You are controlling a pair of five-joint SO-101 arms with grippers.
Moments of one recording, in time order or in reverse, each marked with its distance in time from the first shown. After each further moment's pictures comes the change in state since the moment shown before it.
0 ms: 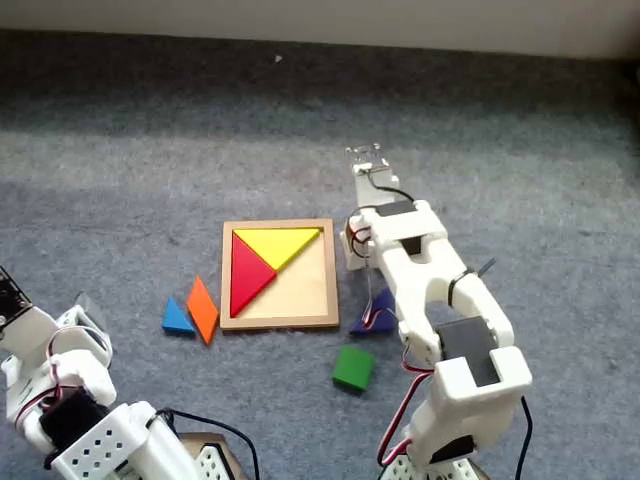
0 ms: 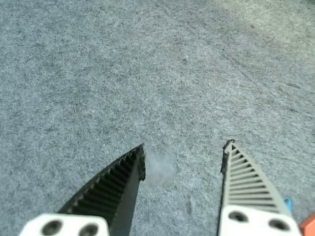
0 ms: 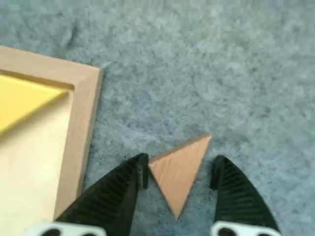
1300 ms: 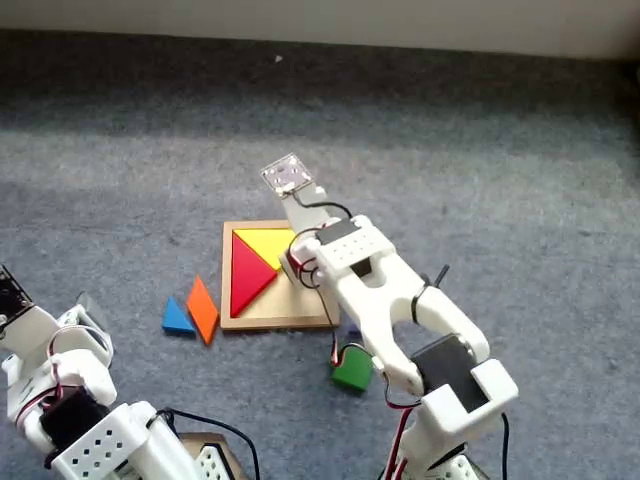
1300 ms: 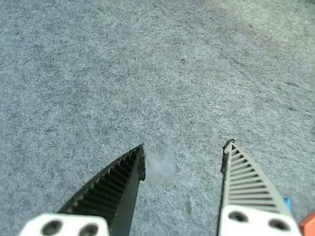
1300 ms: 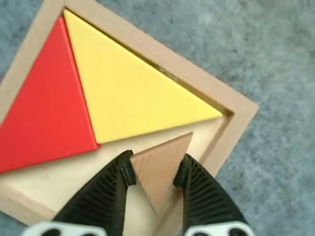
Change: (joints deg) left arm 0.4 0.0 0.0 0.0 -0.3; right arm -15.6 -5.2 2.1 -3.3 3.8
